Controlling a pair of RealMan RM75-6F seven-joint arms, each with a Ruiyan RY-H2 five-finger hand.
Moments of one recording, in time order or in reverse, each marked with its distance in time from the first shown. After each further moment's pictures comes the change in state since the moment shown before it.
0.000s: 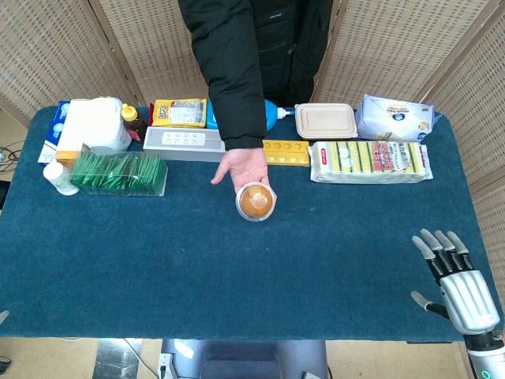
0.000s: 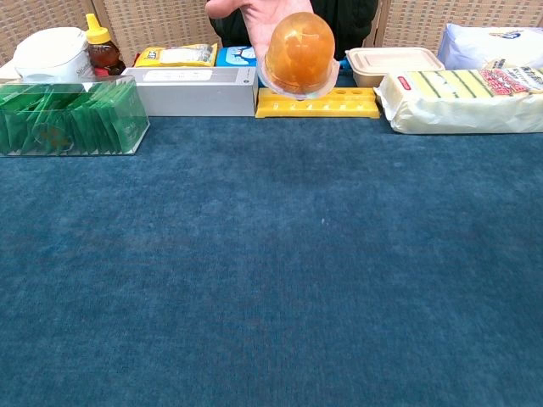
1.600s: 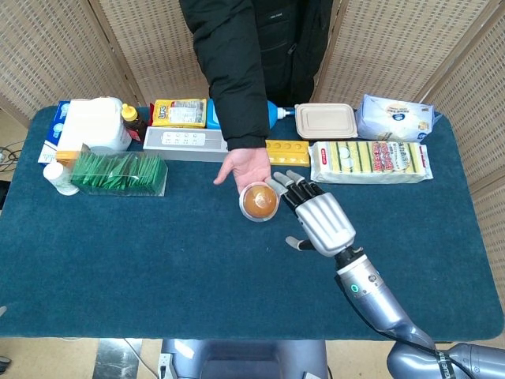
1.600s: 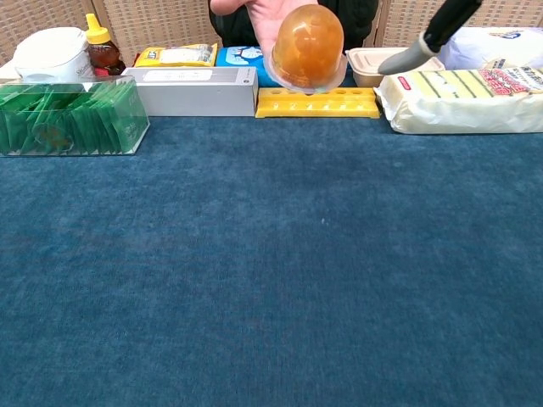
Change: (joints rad) left arm -0.025 0.022 -0.008 0.019 -0.019 -0.037 -0.062; right arm 0.572 -0.103 0.340 -0.556 0.503 -0.540 -0.530
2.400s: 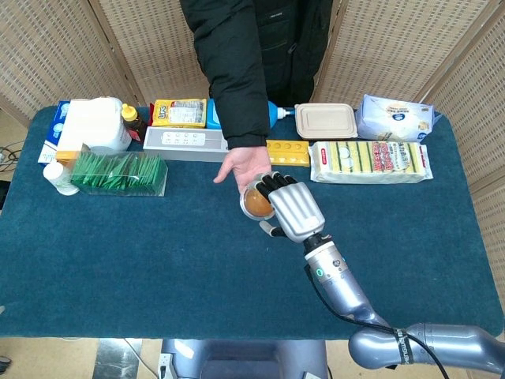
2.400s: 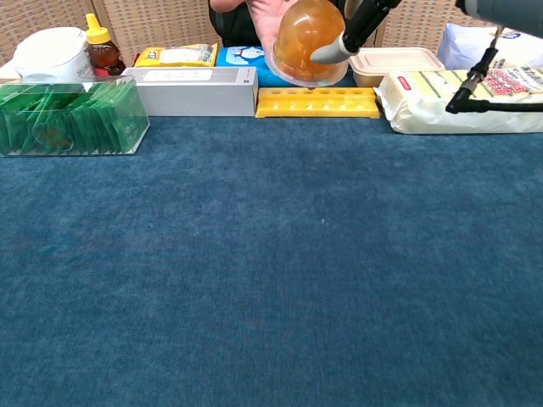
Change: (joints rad) left arm -0.008 0.010 0.001 0.014 -0.014 -0.021 -0.039; right arm 0.180 -0.168 0.051 0.063 0.283 0.052 -0.159
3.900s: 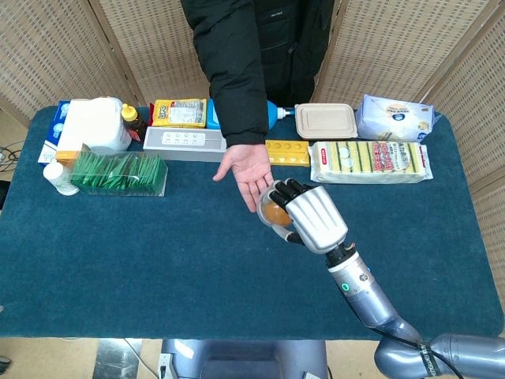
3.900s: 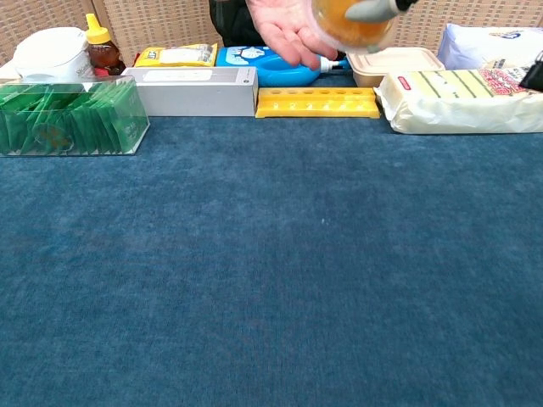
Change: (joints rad) left arm -0.002 0.002 -0.001 -0.004 -0.009 -0.010 -0.003; right arm -0.078 0.119 -0.132 0.000 -0.386 0.112 0.173
